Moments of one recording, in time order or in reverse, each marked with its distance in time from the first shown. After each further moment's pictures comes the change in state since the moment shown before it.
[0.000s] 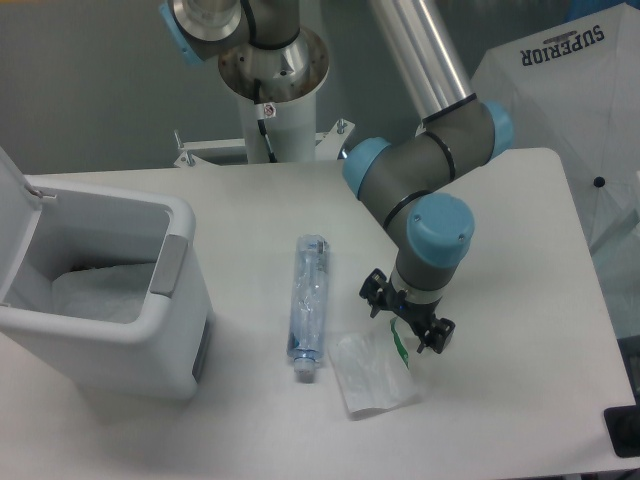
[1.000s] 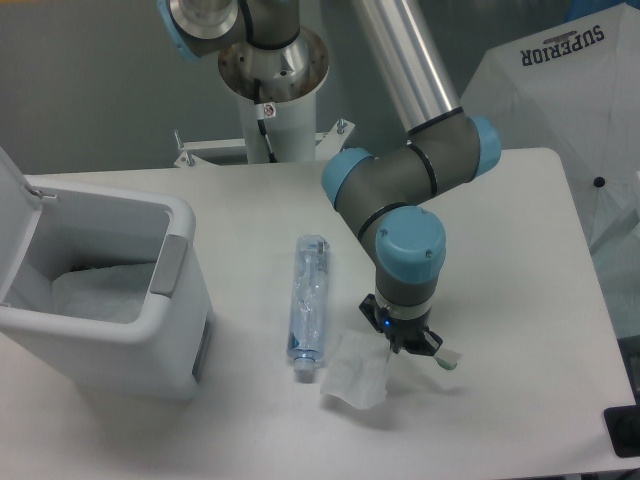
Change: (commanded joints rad) arm -0.008 0.017 0.135 -0.005 -0.006 -0.054
